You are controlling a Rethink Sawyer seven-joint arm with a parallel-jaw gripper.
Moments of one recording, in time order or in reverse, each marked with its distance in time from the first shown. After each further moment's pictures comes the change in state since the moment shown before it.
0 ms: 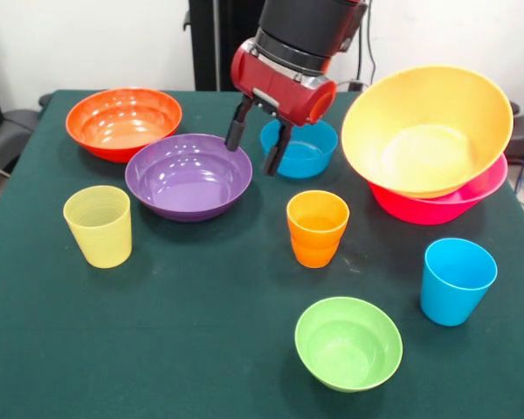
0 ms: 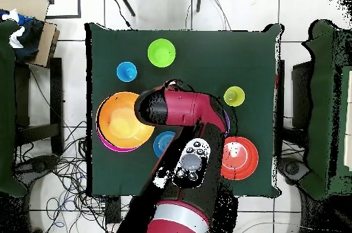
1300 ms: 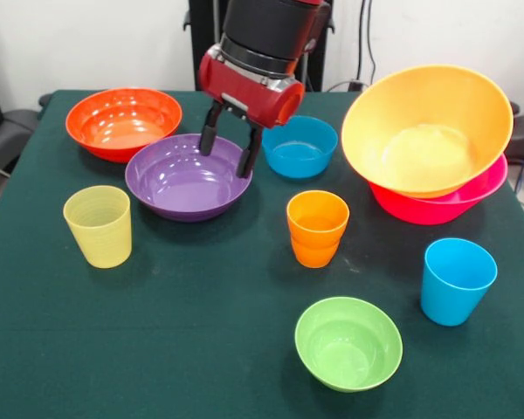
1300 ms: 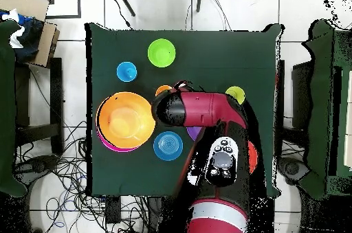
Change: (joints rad) arm -0.153 -0.061 0.149 0.031 -0.163 0.000 0.000
